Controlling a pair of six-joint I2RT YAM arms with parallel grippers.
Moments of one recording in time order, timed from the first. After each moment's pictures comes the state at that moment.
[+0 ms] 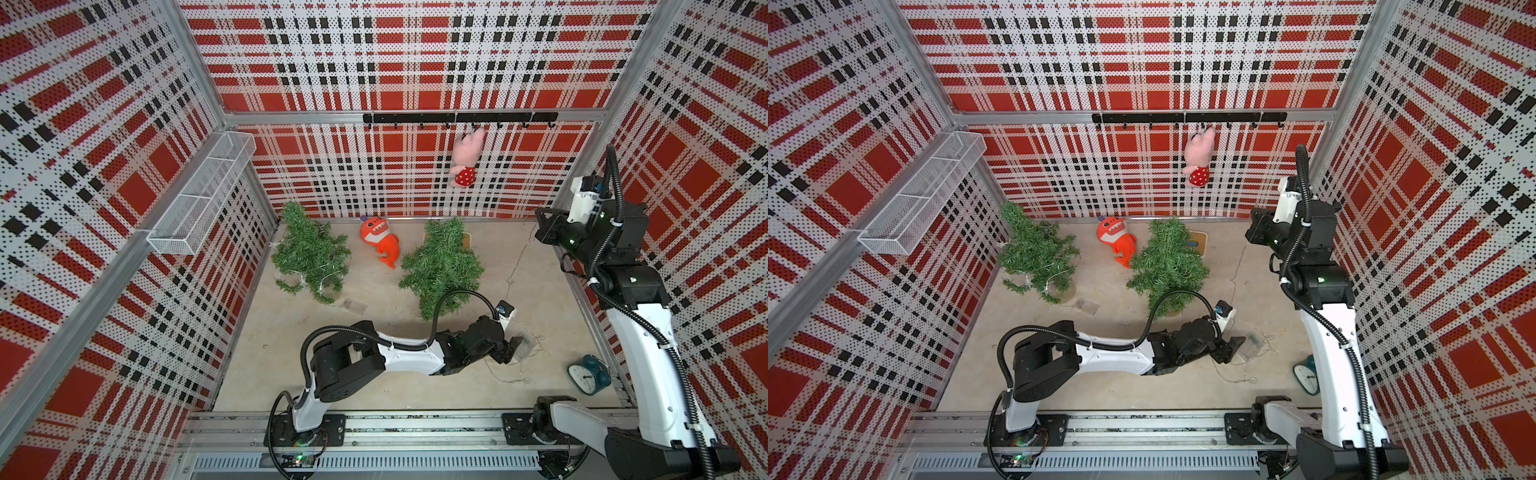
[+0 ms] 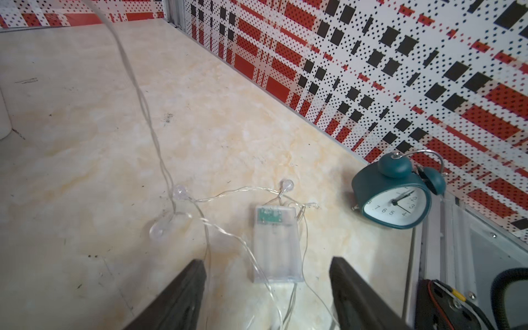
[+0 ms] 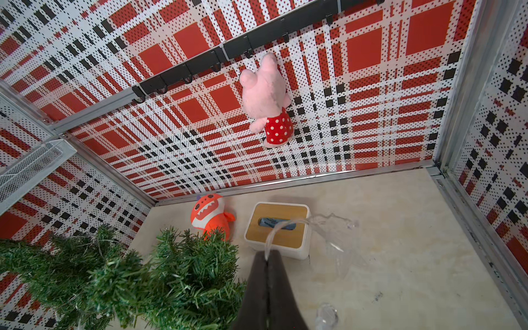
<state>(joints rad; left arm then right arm) -1.25 2.02 1.28 0.35 -0.19 -0.36 0.03 1.14 1.48 -0.55 -0.21 0.32</state>
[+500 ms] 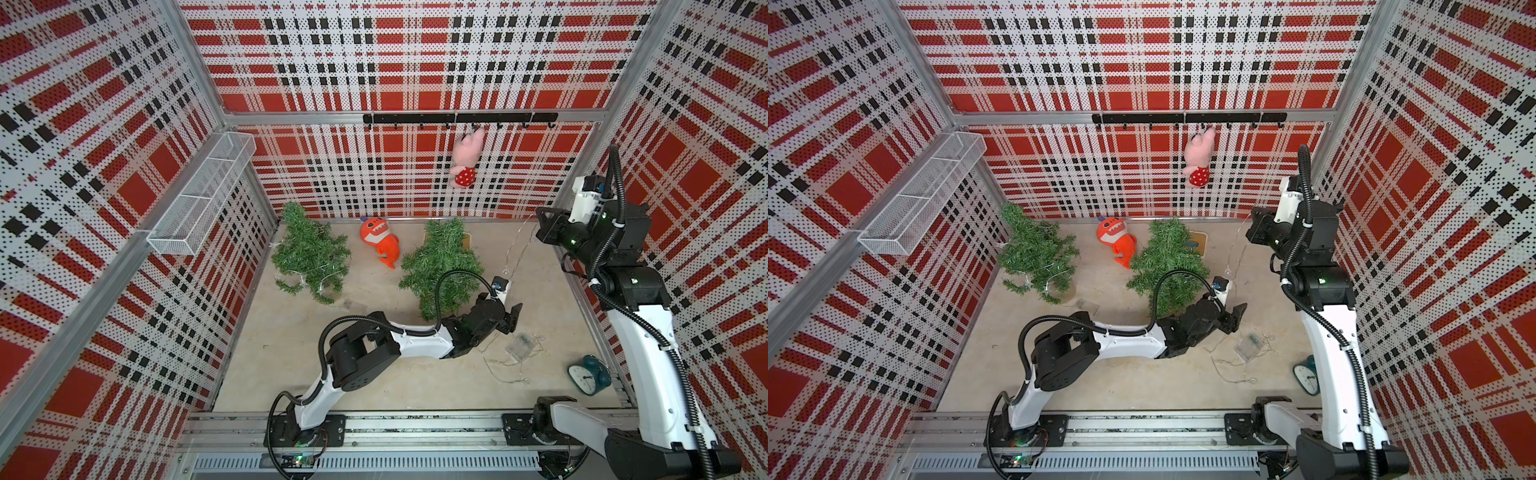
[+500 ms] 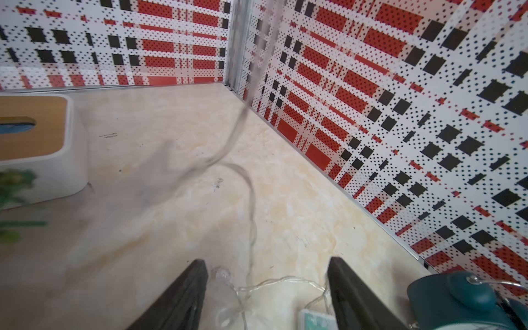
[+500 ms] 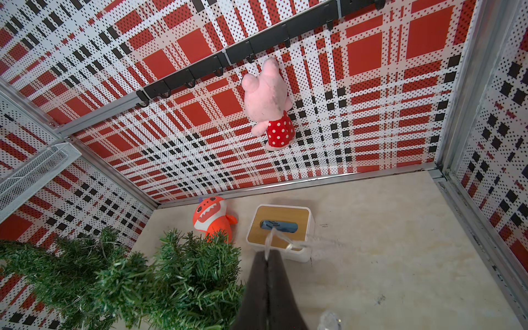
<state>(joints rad) -1.19 2.20 1.49 0.46 -0.33 -0.38 0.02 1.13 1.48 -0.55 -0.21 0.33</state>
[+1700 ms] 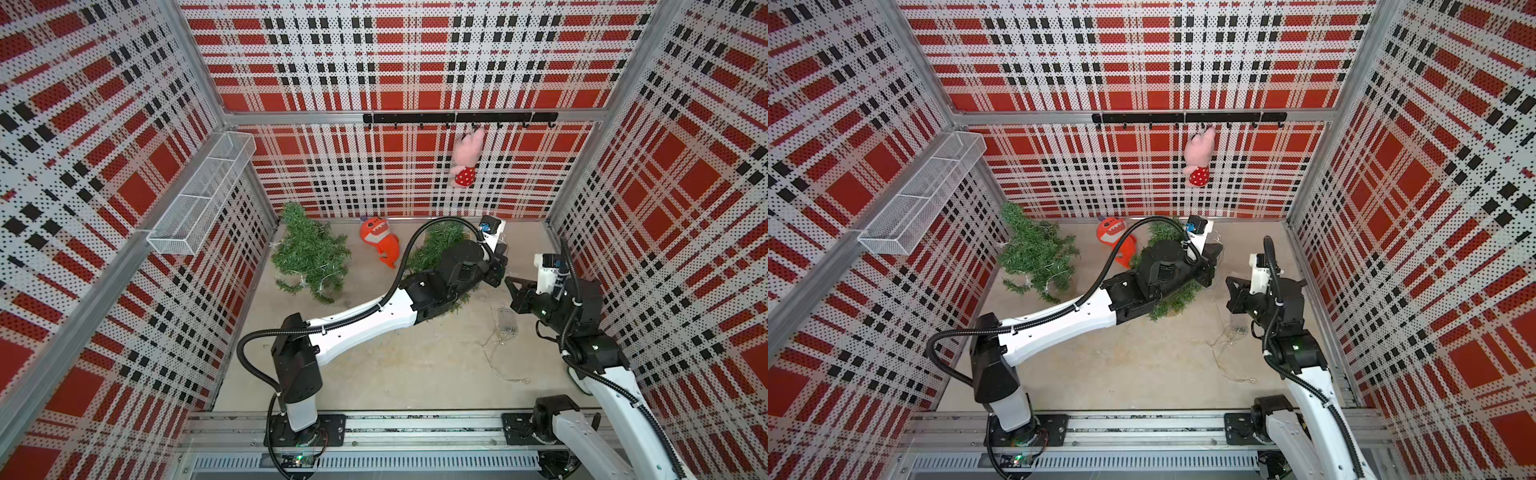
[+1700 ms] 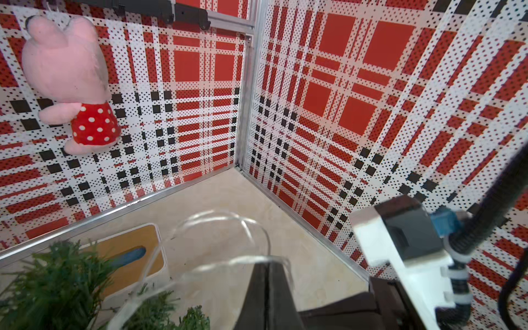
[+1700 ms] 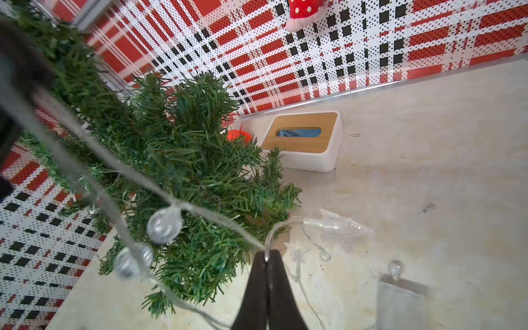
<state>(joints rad) -1.07 1.81 1.70 -0.01 -0.20 -0.21 0.12 0.70 0.67 -0.28 -0.32 0.35</state>
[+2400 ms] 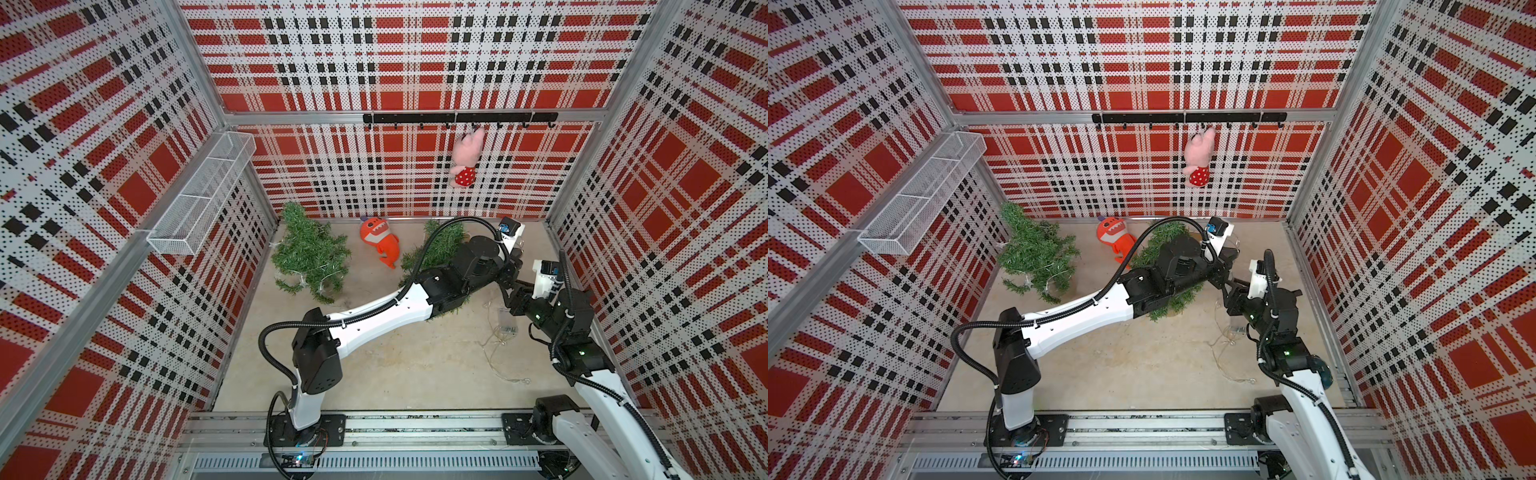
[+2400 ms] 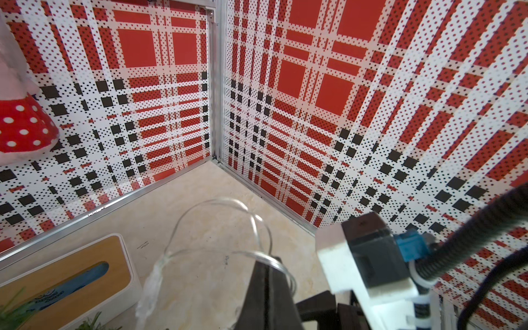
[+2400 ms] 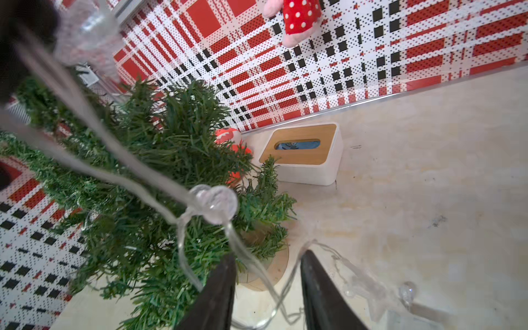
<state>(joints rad) -1.09 1.92 1.84 -0.08 -0.11 -0.19 0.12 0.71 0.52 -0.03 -0.27 0.40</state>
